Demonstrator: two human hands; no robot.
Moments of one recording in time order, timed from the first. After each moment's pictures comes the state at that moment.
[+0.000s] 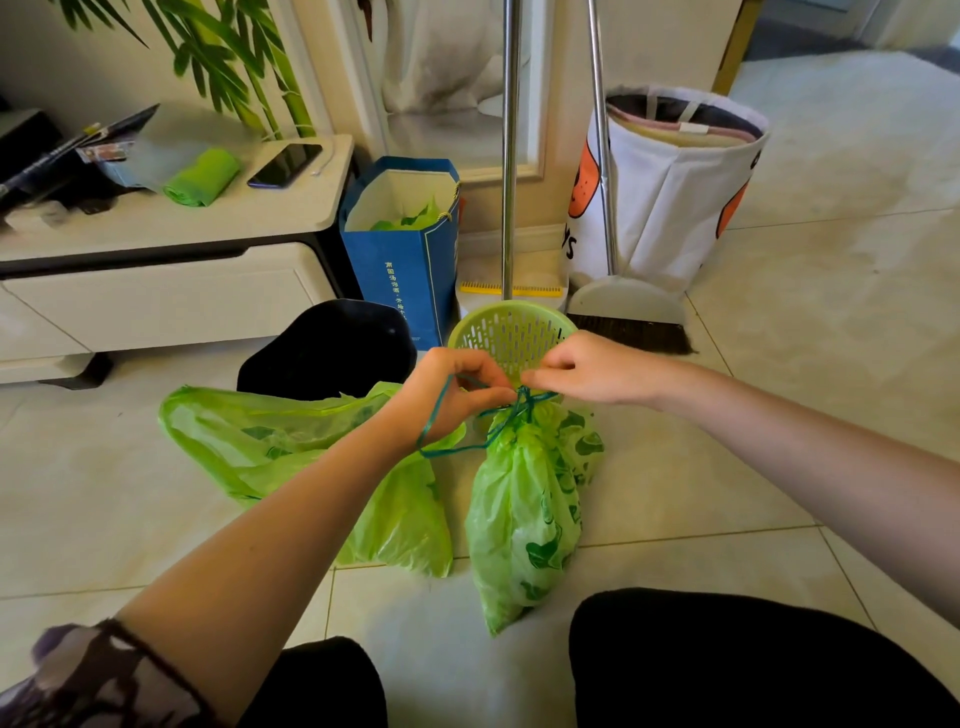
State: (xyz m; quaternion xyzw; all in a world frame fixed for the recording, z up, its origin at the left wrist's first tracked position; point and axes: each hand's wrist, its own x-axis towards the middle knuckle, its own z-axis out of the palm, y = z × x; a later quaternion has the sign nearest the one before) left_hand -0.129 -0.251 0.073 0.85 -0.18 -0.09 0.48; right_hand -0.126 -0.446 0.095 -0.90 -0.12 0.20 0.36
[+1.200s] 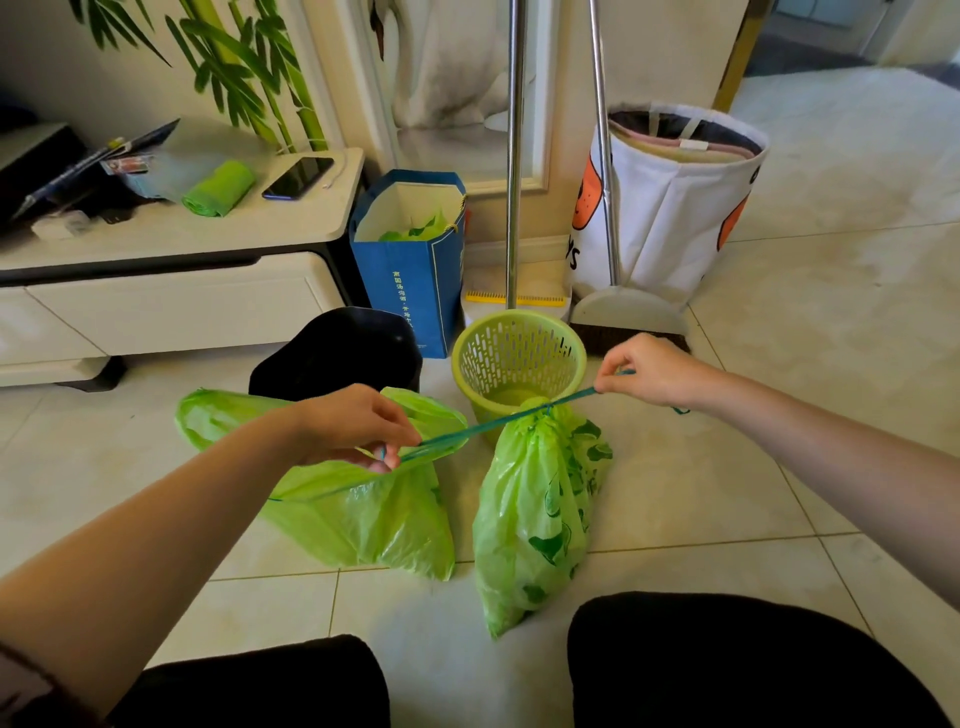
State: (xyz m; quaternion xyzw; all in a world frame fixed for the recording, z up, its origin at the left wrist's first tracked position) left_hand -0.132 -0.169 0.091 0.83 0.03 -0.36 0.42; right_hand -0.115 -0.509 0.069 -0.95 -0.06 0.14 0.28
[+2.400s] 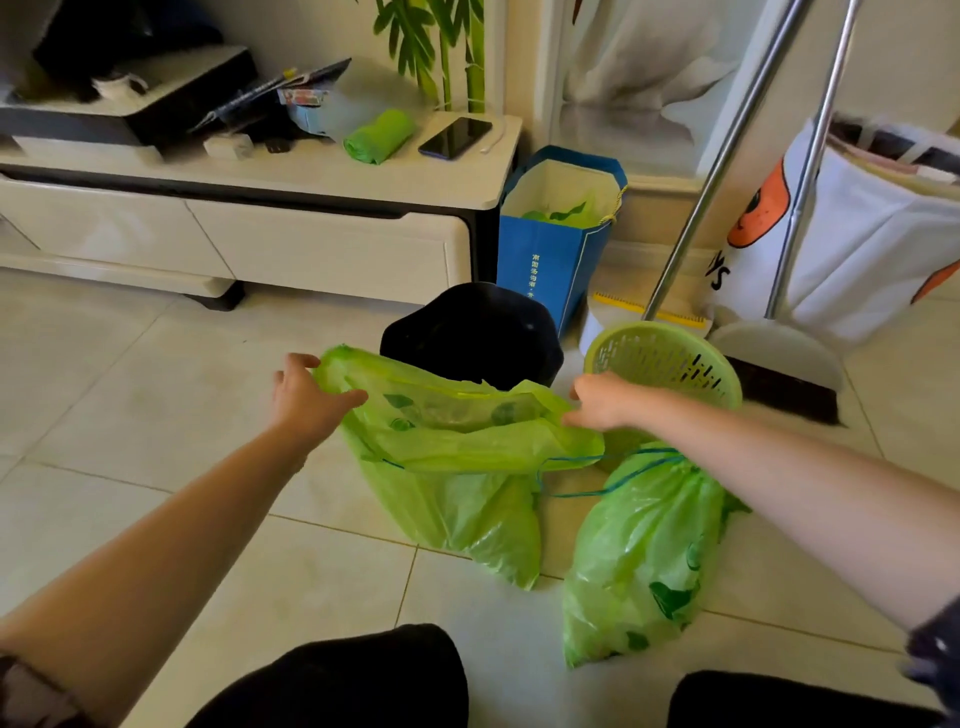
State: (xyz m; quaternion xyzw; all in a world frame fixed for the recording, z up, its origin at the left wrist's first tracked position) left_hand -0.140 0.016 0.028 0.86 0.32 0.02 0.40; right_hand -0.046 -0.292 0.017 -0.94 -0.16 0.29 0.04
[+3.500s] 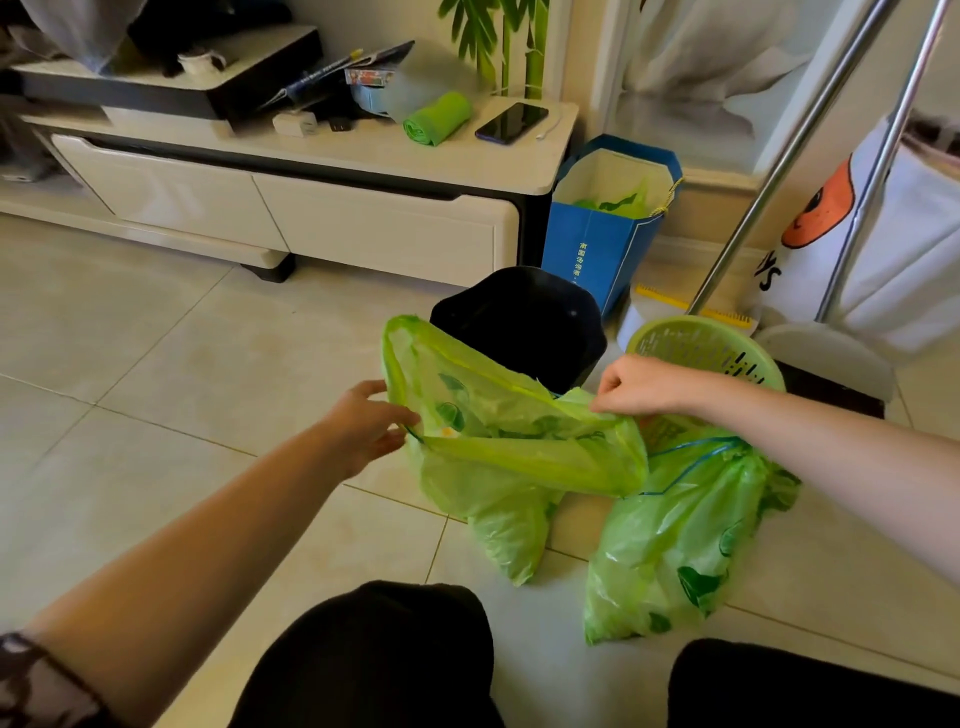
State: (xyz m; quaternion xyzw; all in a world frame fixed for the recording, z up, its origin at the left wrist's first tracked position) left_hand -0.188 0.003 0.030 0.63 0.38 -0.11 0.67; right_hand -0.073 -0.283 0.052 -0.92 -0.14 0.32 0.16
